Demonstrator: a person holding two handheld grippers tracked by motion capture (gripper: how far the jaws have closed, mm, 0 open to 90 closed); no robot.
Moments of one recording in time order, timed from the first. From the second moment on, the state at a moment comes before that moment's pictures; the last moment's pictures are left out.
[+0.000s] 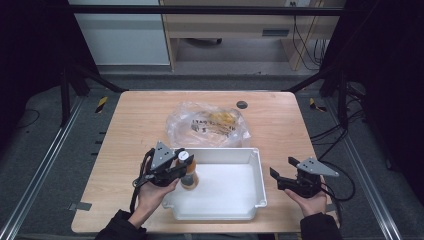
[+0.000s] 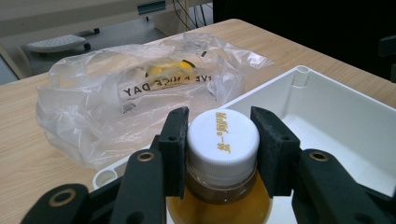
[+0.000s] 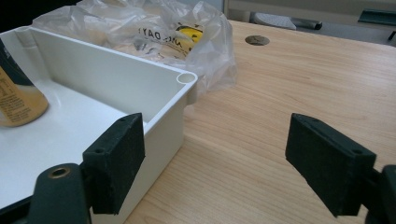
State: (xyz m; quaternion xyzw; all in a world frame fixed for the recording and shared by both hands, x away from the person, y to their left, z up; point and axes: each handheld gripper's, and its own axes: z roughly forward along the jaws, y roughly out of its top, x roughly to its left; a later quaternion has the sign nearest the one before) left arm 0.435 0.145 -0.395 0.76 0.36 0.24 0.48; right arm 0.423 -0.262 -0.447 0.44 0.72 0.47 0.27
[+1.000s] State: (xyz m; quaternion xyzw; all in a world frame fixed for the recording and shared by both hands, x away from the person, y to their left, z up) left arm 0.426 0.170 -0.381 0.75 0.34 0.25 0.52; right arm 0.422 -0.266 -0.448 0.44 0.71 0.47 0.27
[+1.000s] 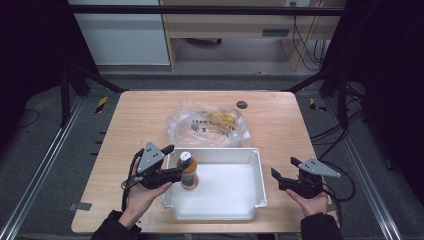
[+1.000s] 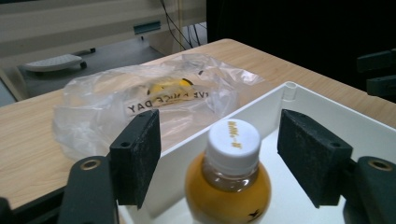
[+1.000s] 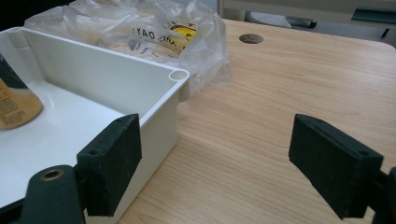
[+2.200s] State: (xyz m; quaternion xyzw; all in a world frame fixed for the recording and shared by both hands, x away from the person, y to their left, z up) left arm 0.437 0.260 -0.454 0.74 0.43 0.28 0.43; right arm 0.422 -0.280 -0.453 0.46 0.71 0.45 0.29
